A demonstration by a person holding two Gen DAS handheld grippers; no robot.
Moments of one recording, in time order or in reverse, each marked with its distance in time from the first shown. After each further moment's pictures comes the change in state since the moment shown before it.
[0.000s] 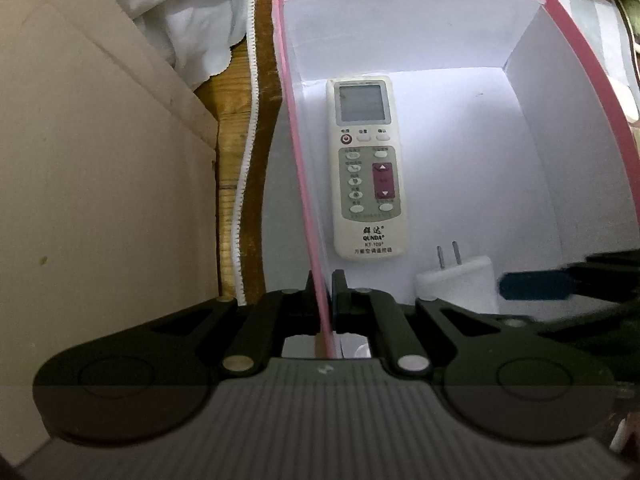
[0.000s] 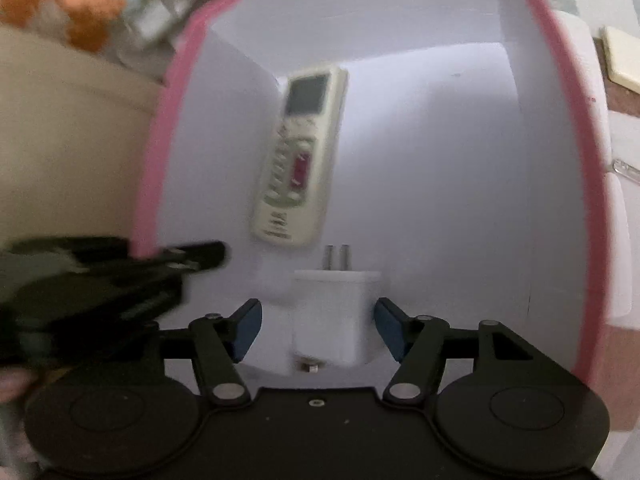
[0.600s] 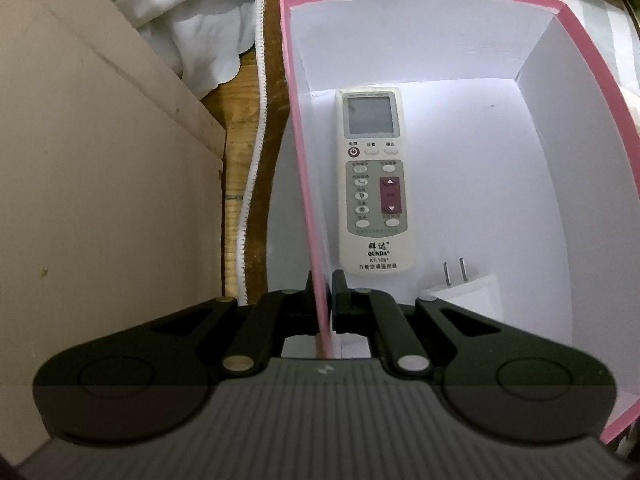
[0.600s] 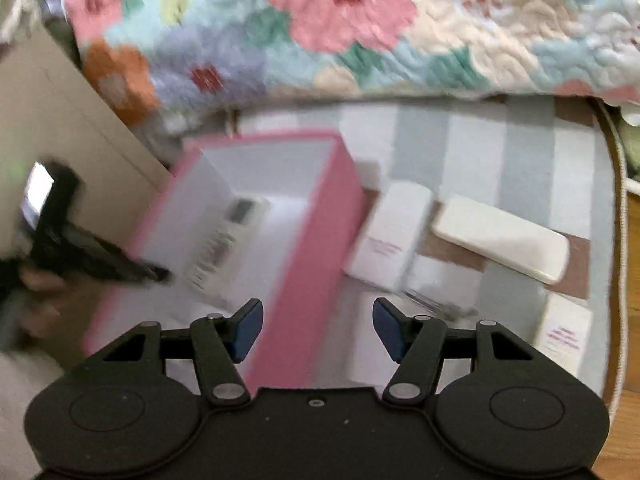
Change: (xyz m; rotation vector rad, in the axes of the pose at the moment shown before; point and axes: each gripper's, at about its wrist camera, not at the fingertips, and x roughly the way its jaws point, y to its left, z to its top) left arm -0.001 -0.005 0.005 -0.015 -0.020 0.040; right arm -0.121 -0.075 -0.022 -0.379 -0.279 -0.227
